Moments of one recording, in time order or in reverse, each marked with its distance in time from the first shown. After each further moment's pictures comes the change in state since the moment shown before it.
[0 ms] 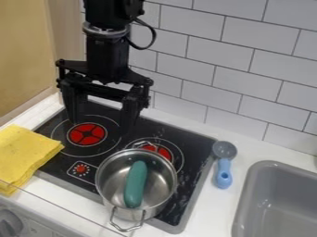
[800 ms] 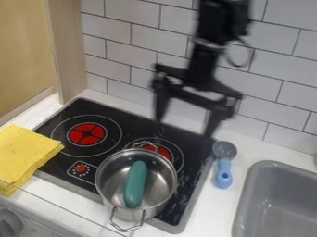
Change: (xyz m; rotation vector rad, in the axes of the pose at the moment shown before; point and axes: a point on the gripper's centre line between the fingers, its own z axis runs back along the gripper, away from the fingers) arm 0.053 -0.095 0.000 0.138 0.022 -0.119
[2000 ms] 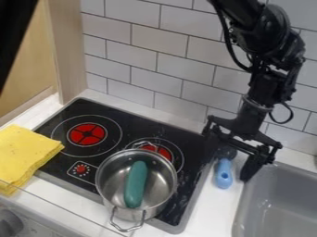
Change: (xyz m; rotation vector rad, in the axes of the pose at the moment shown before) arm 0.053 -0.060 -0.065 -0.001 0.081 0.021
